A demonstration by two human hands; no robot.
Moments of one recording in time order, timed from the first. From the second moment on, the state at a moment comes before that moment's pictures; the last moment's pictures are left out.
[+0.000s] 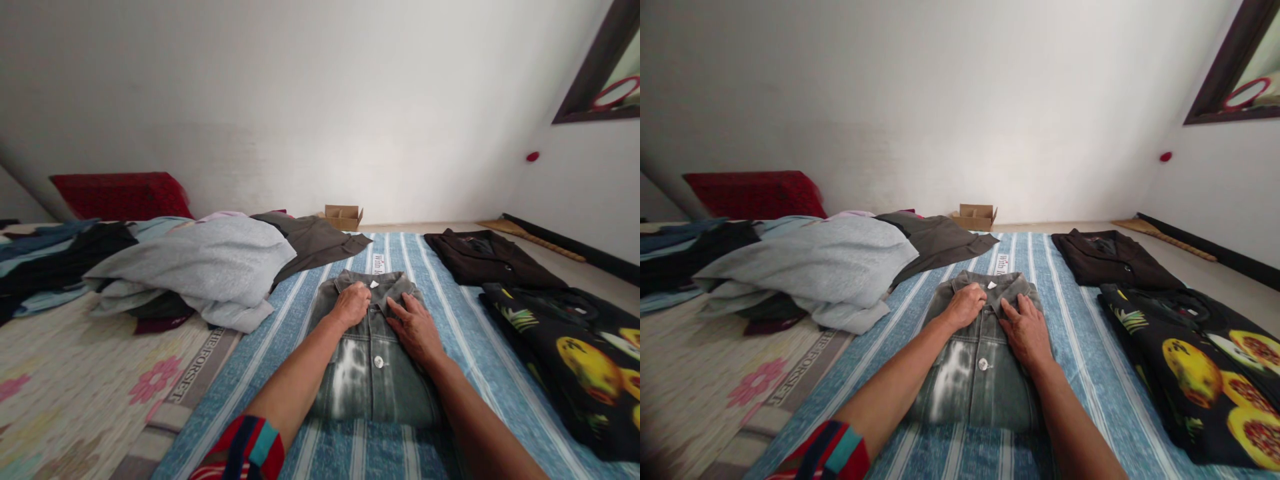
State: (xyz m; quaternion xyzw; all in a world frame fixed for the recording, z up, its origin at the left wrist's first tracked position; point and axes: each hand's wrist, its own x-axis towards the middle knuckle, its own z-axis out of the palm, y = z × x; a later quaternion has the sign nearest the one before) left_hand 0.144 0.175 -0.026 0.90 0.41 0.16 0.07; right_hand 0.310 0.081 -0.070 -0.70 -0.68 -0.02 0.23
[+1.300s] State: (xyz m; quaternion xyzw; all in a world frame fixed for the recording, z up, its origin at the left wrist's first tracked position) left_hand 0.148 0.171 -0.017 0.88 0.42 0.18 0.12; right_hand 0.306 0.079 -0.059 -0.71 -0.68 -0.01 0.20
